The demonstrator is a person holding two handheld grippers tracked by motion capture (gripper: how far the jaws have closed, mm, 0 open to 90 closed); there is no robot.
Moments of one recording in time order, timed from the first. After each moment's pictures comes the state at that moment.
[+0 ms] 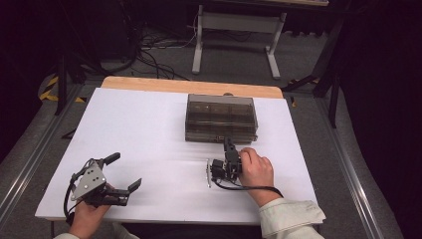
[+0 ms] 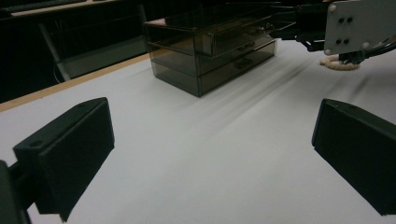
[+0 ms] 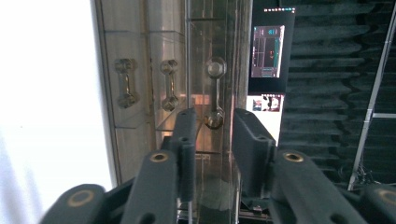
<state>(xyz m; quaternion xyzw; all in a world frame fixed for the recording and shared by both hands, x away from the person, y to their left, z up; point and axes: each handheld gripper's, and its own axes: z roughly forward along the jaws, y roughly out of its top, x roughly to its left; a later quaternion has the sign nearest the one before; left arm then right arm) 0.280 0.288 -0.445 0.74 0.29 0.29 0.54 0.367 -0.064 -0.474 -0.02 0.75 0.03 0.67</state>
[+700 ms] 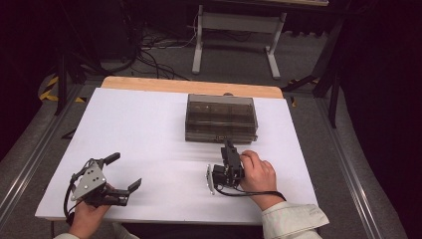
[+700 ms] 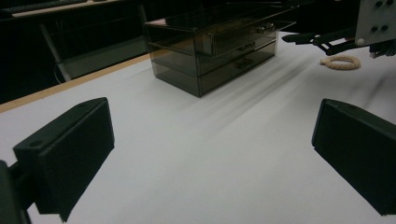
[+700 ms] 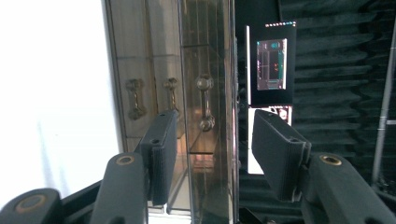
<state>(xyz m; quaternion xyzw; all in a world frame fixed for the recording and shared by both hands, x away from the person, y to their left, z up) 0.280 0.288 -0.445 0.74 0.29 0.29 0.54 0.346 -0.067 -0.463 -0.02 0.76 0.07 0.65</state>
